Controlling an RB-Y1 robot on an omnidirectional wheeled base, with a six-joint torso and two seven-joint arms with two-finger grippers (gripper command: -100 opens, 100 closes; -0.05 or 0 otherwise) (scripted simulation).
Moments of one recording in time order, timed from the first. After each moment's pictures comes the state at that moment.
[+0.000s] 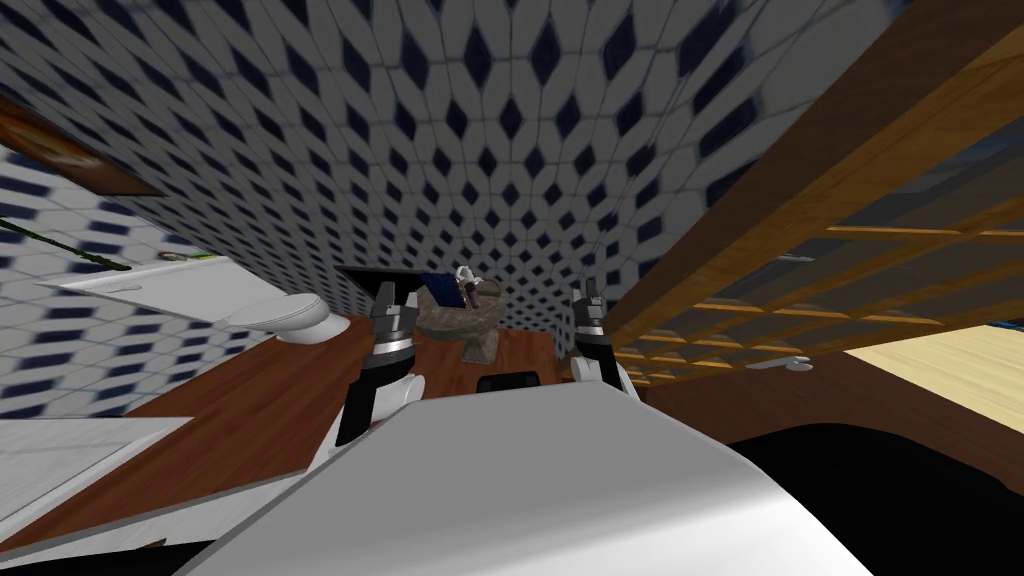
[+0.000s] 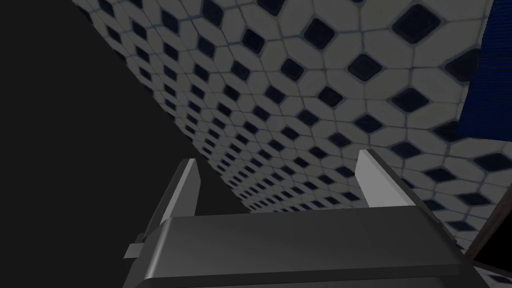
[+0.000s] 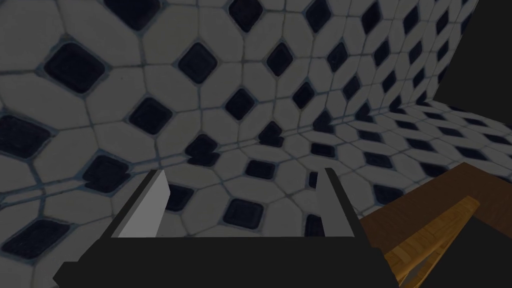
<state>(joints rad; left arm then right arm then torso) 0.55 0.16 0.05 -2.28 0.19 -0.42 -0.15 0.53 0.01 -0.01 -2.21 0.08 -0.41 -0.02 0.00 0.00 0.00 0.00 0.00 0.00</state>
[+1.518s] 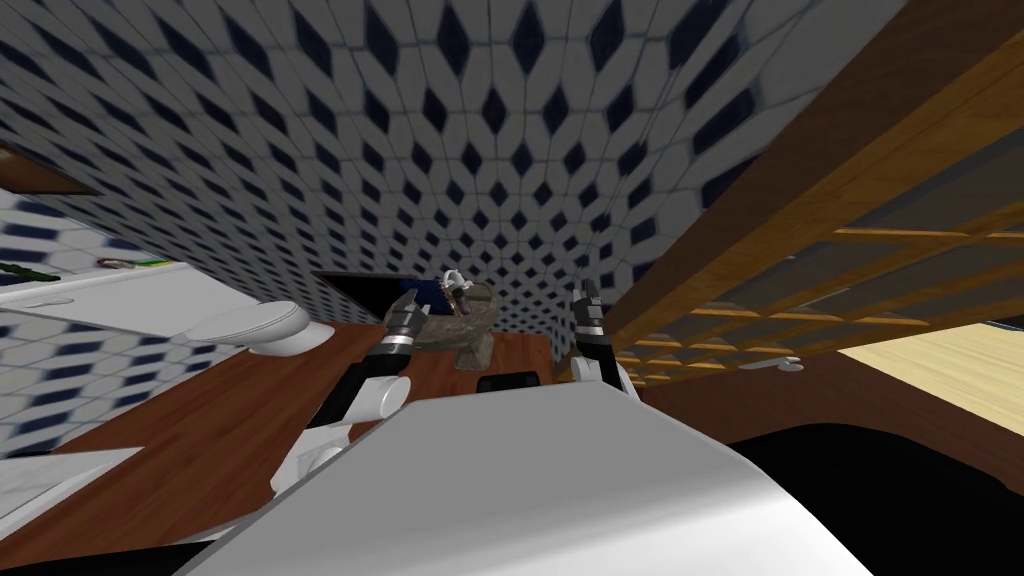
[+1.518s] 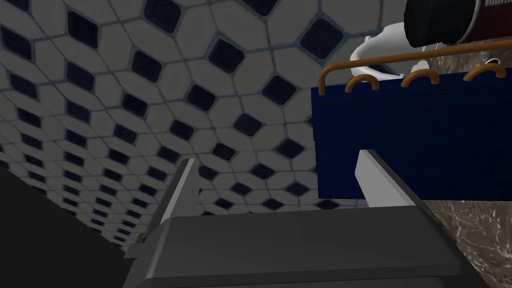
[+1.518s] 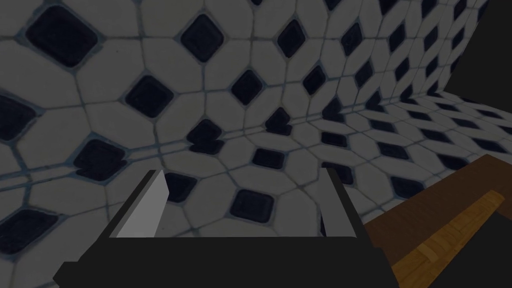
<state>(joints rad) 0.54 0.29 0.10 -2.32 0.37 0.03 -0.16 0.53 0.01 -0.01 -2.21 0.08 -0.41 -0.02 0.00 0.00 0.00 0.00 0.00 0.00</state>
